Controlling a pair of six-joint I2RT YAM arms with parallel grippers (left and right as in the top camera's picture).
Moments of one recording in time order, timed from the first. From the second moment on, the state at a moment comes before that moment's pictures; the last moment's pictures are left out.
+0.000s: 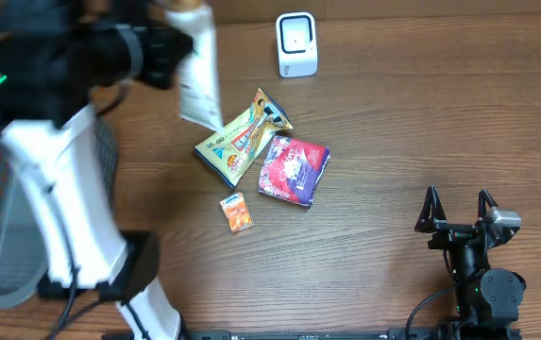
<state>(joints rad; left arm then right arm) -0.08 1.96 2.80 -1.69 0.44 0.17 -0.02 0.01 0.02 -0.03 -0.02 0.23</state>
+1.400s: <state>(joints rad) -0.45 2.15 2.97 -1.41 0.11 0.01 -0.02 0.15 0.59 -0.72 -0.05 0.23</state>
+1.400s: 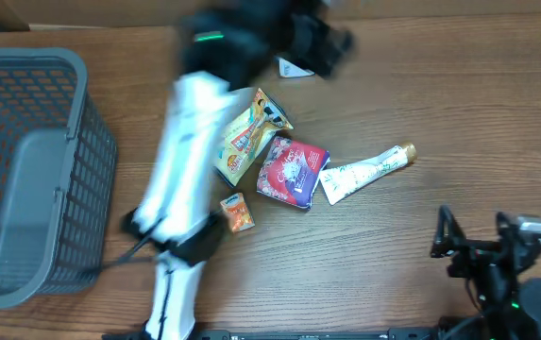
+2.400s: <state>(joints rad) -0.31 1.70 3.02 -1.53 -0.21 0.00 -0.02 0.30 0.73 -0.44 -0.67 0.28</state>
